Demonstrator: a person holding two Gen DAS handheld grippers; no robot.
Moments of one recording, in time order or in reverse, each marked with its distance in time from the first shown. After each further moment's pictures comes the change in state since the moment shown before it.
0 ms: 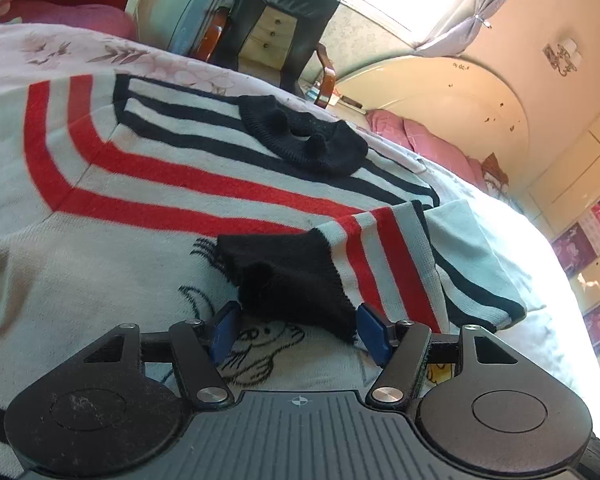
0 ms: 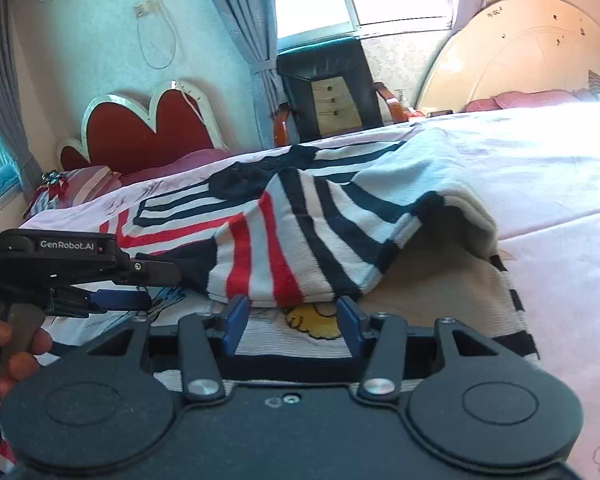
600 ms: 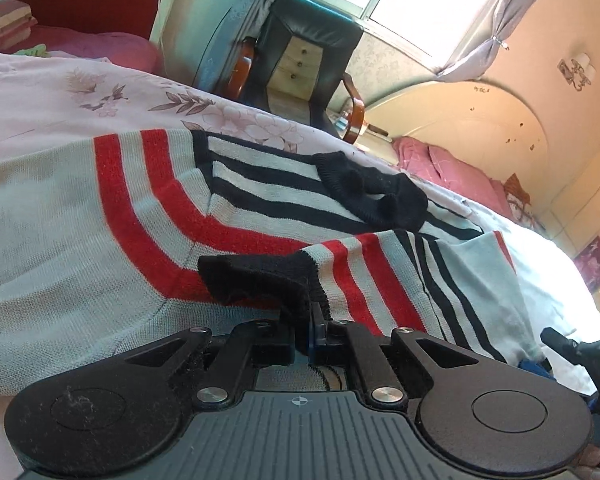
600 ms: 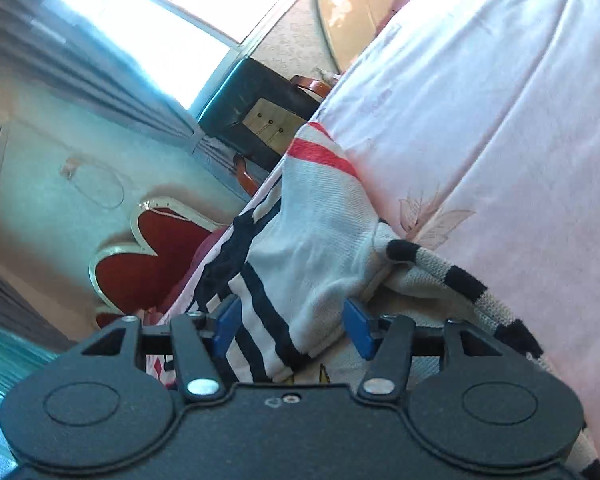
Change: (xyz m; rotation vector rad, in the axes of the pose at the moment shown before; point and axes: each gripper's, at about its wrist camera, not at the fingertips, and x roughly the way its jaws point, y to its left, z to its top) left arm -0.022 0.065 0.028 0.004 -0.064 0.074; right arm 0.045 -0.102 0.019 0.697 -0.049 0.137
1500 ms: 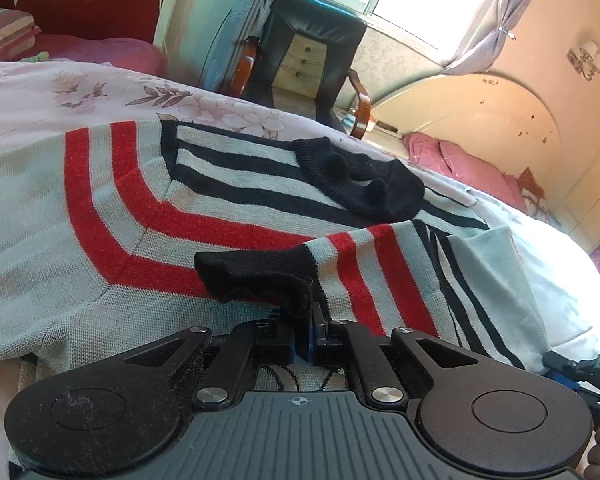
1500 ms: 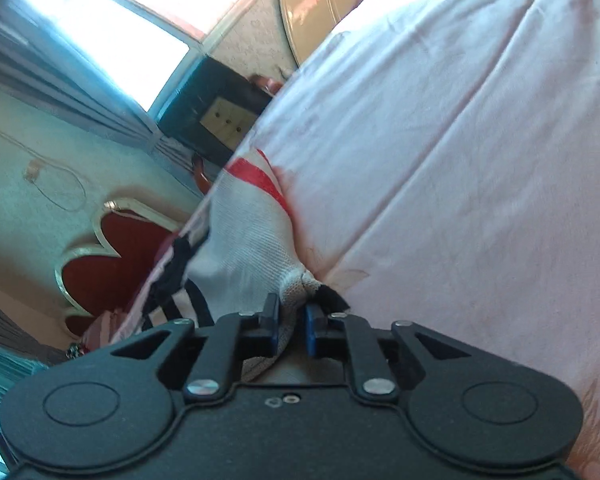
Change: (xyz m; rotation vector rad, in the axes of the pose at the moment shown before) left arm 0.017 -0.034 -0.011 0.004 -0.011 0.059; right arm -0.016 -0.034 0.035 -0.053 0.080 -0.080
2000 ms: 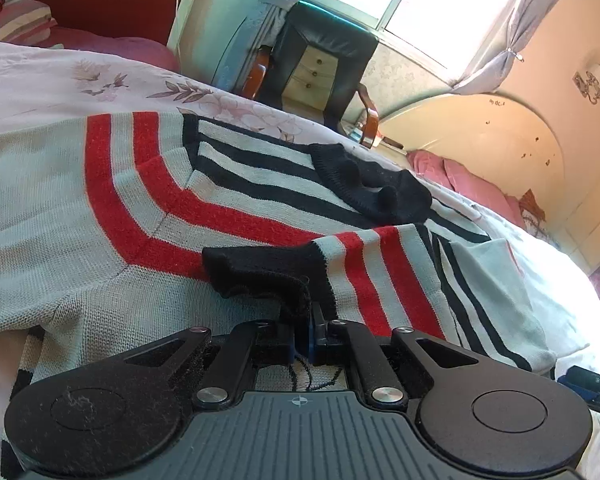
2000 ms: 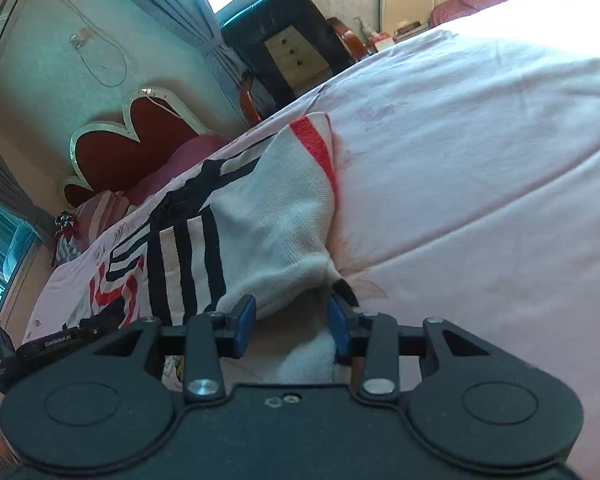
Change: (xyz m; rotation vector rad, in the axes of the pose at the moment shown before) left arm -0.004 0.010 -0.012 -0.046 -0.040 -0.003; right arm -0.030 0.026 0.011 -0.356 0.111 0.009
